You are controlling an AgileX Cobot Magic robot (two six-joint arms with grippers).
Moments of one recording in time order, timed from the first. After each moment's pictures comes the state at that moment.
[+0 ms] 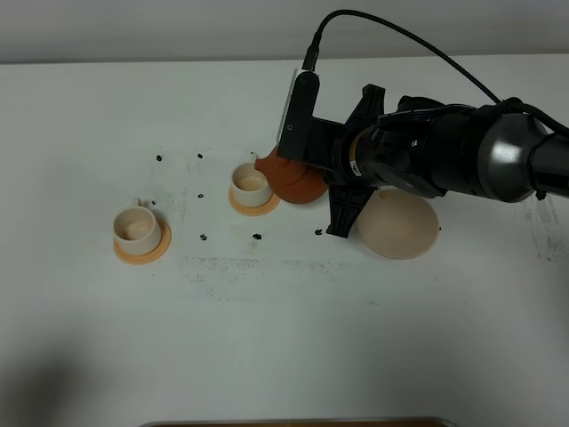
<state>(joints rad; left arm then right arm) -0.04 0.00 -0.51 -0.04 1.06 0.02 0.59 1.89 -1.19 -0.54 0.36 -0.36</state>
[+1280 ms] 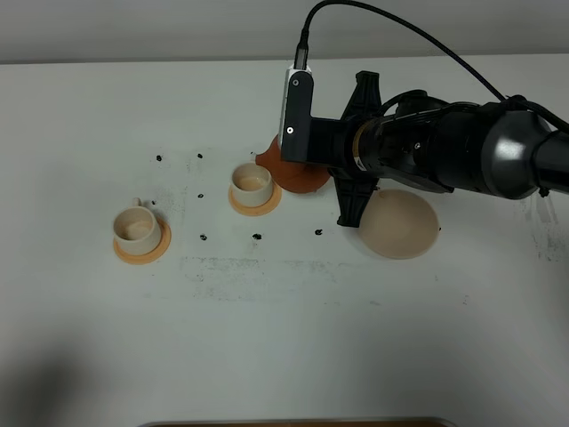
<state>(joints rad) -0.04 0.00 -0.51 -0.04 1.06 0.02 0.57 1.89 -1.19 -0.67 0.32 -0.38</state>
